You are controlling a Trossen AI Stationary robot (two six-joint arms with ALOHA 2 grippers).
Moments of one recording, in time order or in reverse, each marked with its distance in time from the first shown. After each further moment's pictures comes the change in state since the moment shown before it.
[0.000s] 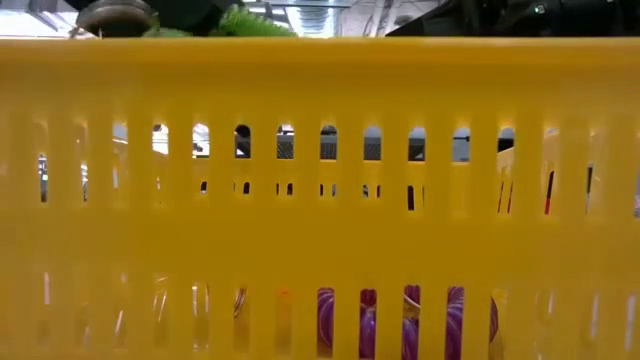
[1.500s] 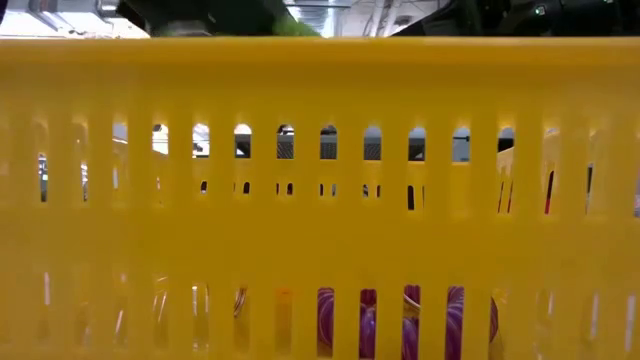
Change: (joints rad) left arm 0.045 0.063 0.144 -0.162 0.051 0.021; right arm 0.000 0.000 0.000 -0.023 -0.014 0.018
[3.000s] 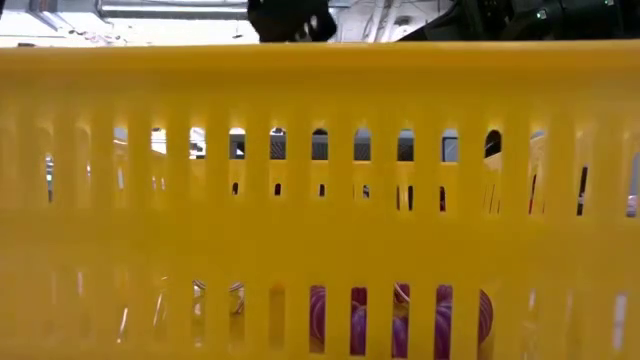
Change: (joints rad) left arm 0.035 -0.110 0.083 -0.142 -0.009 -0.010; right arm 0.001 0.000 0.000 -0.026 0.000 0.000
